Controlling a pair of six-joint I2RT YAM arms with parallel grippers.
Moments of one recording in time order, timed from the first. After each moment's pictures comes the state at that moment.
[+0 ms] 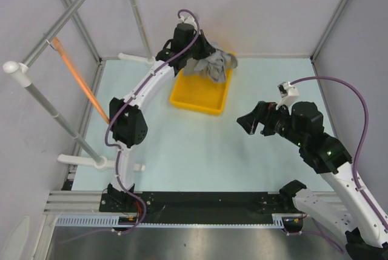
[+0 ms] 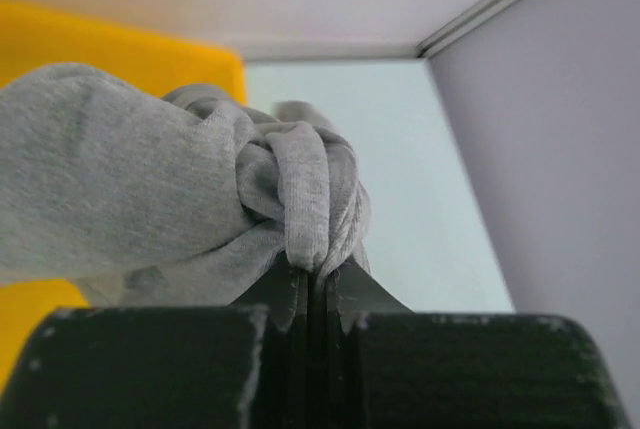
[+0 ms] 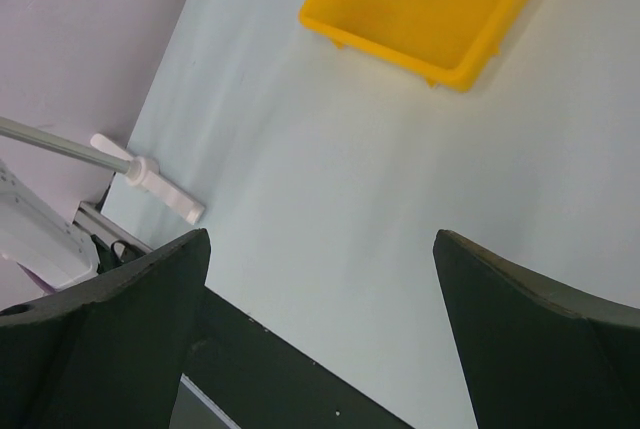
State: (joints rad) left arm -0.50 2.12 2.19 -0.34 0.14 -0.60; right arm 0.53 0.74 1.02 -0.62 -0.13 0.53
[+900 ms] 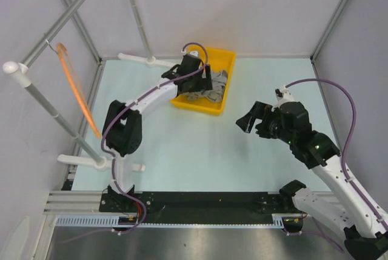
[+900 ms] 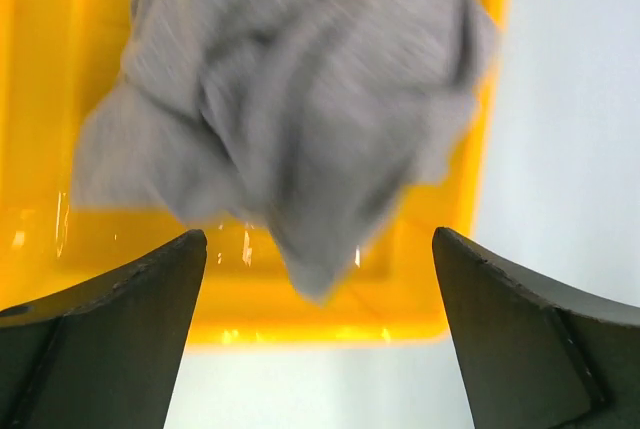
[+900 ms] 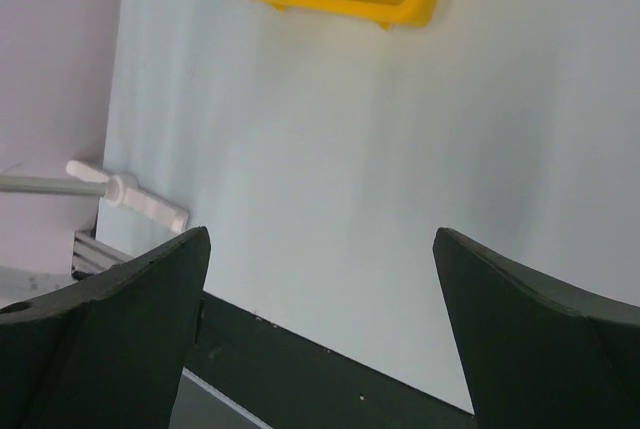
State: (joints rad) left arm -0.54 2.05 1.71 -0.41 -0.06 -0.54; right arm 0.53 0.78 0.95 -0.64 -0.06 0.67
